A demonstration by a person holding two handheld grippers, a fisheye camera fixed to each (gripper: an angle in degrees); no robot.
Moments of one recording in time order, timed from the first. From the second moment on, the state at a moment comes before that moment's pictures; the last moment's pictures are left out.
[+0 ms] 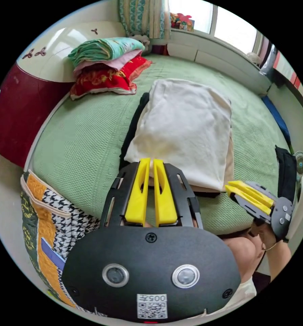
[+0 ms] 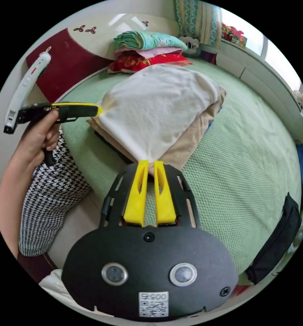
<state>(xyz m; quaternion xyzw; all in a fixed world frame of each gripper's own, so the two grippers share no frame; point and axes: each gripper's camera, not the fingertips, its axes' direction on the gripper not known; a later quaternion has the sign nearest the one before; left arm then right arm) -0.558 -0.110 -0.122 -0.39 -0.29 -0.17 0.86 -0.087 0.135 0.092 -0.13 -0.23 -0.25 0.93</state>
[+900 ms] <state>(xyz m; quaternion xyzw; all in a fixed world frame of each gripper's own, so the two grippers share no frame) -0.195 -0.114 0.020 -0.35 -0.03 0.01 0.94 0.356 0.403 -0.022 -0.06 -0.09 0.16 0.98</state>
